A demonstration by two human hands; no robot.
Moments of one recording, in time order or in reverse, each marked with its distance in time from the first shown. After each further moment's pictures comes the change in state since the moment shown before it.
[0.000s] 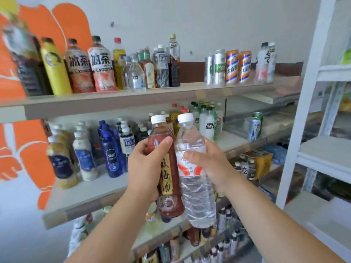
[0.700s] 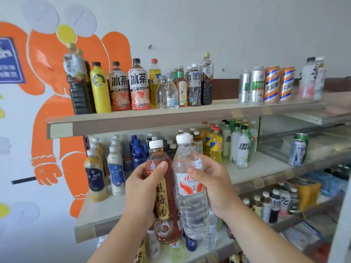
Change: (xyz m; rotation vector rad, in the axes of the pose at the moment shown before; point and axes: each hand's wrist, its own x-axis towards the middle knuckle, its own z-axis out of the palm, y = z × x) left_hand 0.039 0.002 -0.078 0.030 0.132 0.010; right_hand 0.062 0.042 0.053 0.161 -0.056 -0.108
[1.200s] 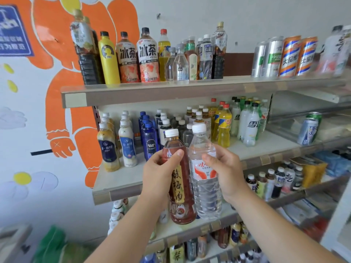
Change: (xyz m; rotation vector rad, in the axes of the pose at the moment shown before) left_hand -0.024 -0.027 -0.015 0.033 -0.025 -0.078; right_hand -0.033 0.029 0.005 -0.035 0.173 0.034
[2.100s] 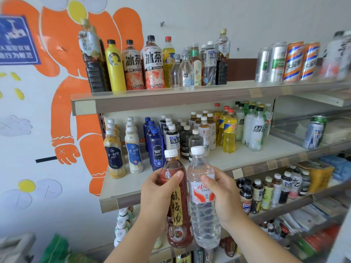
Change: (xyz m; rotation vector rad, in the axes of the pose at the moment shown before) left_hand -0.009 -0.014 -0.037 0.048 0.020 -0.008; right_hand -0.031 0.027 0.035 0.084 0.011 0.030
